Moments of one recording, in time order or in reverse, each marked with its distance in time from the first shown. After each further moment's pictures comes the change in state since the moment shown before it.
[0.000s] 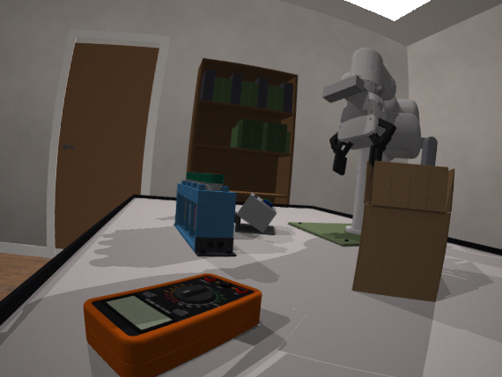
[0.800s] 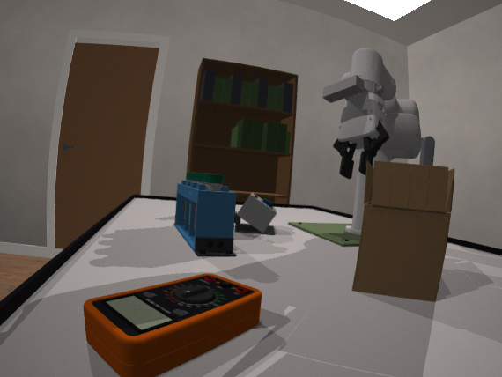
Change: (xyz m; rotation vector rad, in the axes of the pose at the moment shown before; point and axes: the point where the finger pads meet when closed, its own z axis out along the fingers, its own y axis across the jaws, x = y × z) arm 0.000 0.000 0.000 0.000 0.000 0.000
